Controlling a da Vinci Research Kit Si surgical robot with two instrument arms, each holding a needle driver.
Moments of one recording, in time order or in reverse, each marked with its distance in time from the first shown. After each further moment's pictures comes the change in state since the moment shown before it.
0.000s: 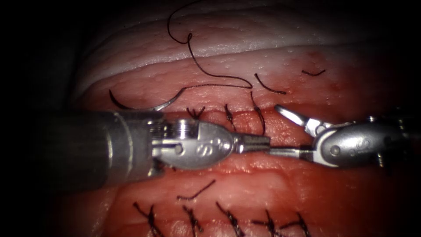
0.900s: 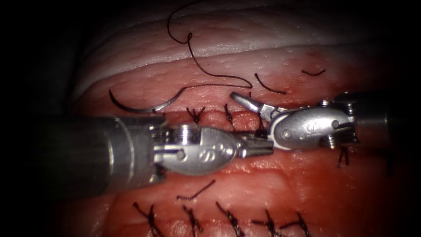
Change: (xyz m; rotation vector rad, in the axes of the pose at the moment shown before) right arm -0.001 0.000 0.007 -0.052 -0.003 -0.054; left arm 0.001 0.001 0.000 0.015 0.001 -0.002
